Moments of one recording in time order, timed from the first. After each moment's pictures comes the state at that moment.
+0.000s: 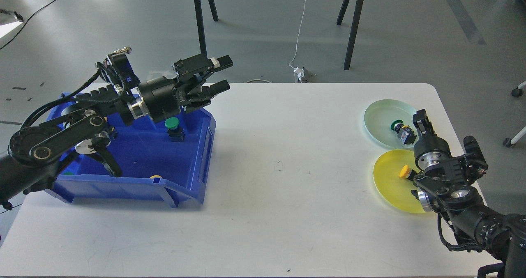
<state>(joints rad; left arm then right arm) -0.83 0.52 -0.46 -1.06 0.79 -0.49 -0.49 0.68 -0.15 0.21 0.28 -0.49 -0.49 0.39</state>
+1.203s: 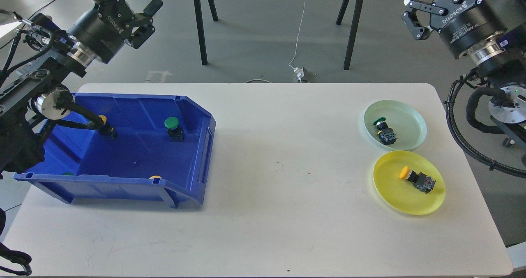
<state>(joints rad) -0.86 0.52 -0.71 -0.78 0.45 -0.49 -0.49 0.80 -0.70 0.66 1.18 0.04 0.42 0.44</state>
